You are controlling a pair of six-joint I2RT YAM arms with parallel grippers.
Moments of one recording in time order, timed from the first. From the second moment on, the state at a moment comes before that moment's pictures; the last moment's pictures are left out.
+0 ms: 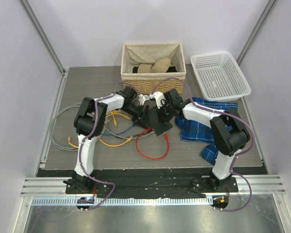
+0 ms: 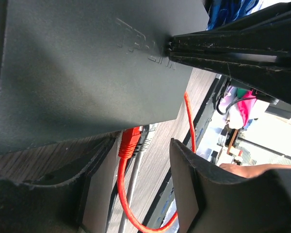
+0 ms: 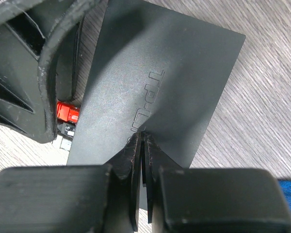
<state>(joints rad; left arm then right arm) -0.43 2.21 1.49 -0.60 0.97 -0.13 0.53 1.80 1.13 -0.26 -0.26 -0.23</state>
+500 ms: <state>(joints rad) -0.43 2.23 1.50 -0.58 0.96 -0.17 0.53 1.80 1.13 -0.26 -0.26 -0.23</state>
